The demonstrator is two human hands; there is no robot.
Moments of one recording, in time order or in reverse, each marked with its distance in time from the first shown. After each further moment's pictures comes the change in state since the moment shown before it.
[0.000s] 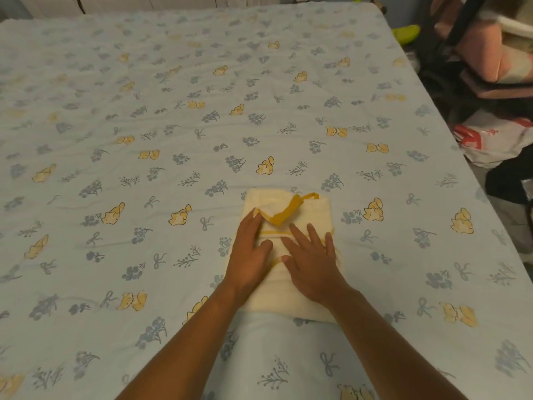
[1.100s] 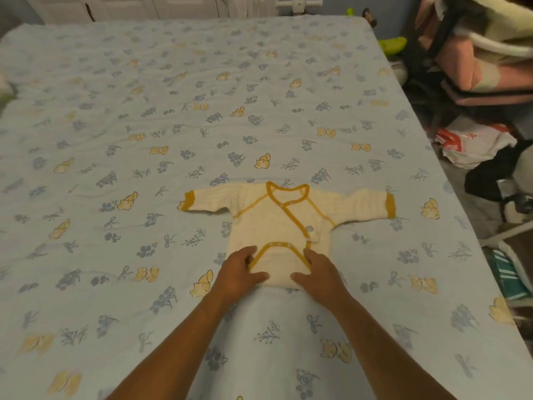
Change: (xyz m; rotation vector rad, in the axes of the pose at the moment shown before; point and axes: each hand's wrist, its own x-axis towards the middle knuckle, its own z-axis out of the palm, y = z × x) left_hand -0.070 -0.026 -0.018 0.285 -0.190 -0.214; right_hand -0.081 -0.004 -0.022 0.507 -0.211 0.403
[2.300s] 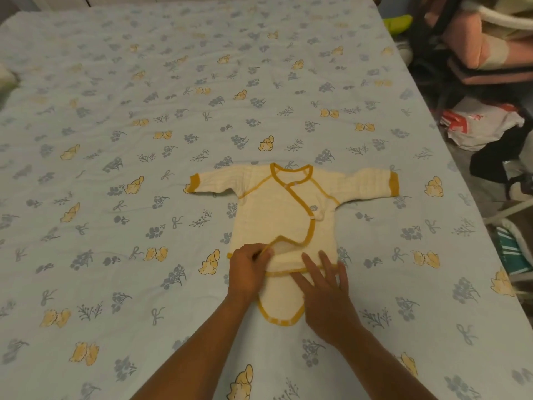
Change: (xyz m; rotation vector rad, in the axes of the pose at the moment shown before) left_hand -0.032 -0.014 0.033 -0.201 0.291 0.142; right_hand -0.076 0.040 0.055 -0.629 0.327 -0.486
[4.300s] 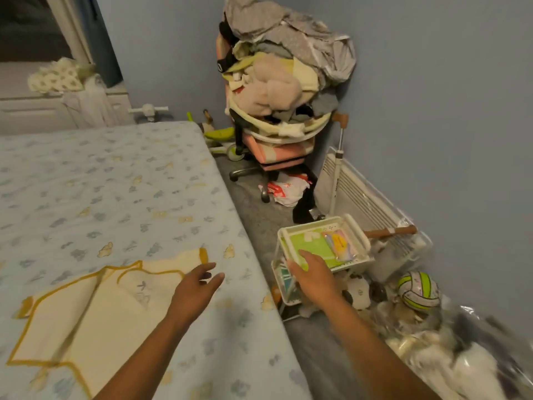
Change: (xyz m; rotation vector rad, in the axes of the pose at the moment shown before) left_hand -0.142 0.379 0.138 0.045 -0.331 0.085; right_hand -0.192 0.295 -0.353 0.684 0.220 0.802
